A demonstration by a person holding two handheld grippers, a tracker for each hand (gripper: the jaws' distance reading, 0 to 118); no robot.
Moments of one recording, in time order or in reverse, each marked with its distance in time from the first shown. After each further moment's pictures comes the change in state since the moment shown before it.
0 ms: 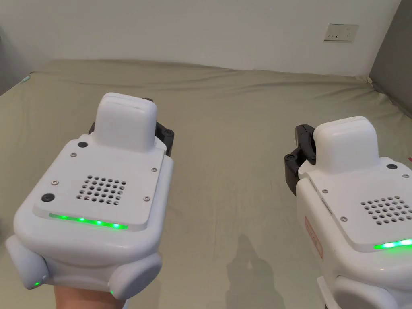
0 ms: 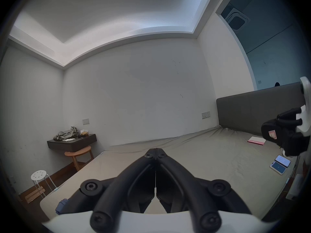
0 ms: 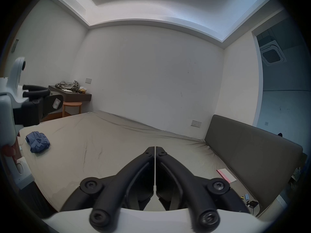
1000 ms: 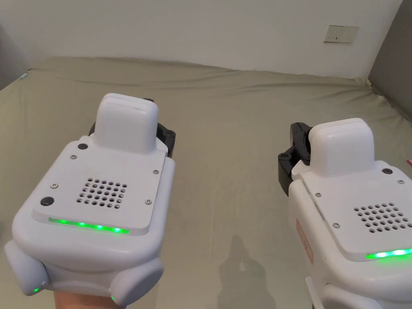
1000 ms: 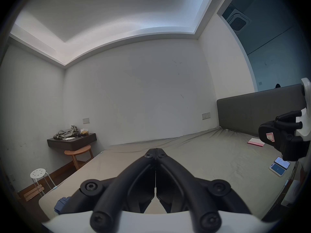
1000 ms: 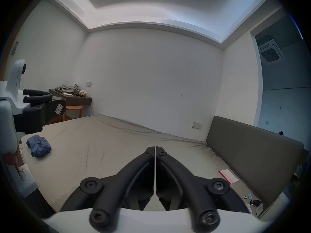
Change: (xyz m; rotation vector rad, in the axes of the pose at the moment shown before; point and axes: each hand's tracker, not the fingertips) left arm 0.004 0.001 0.000 -0.004 0.002 0.025; right arm -0.006 0.005 0.002 0.037 -0.007 -0.023
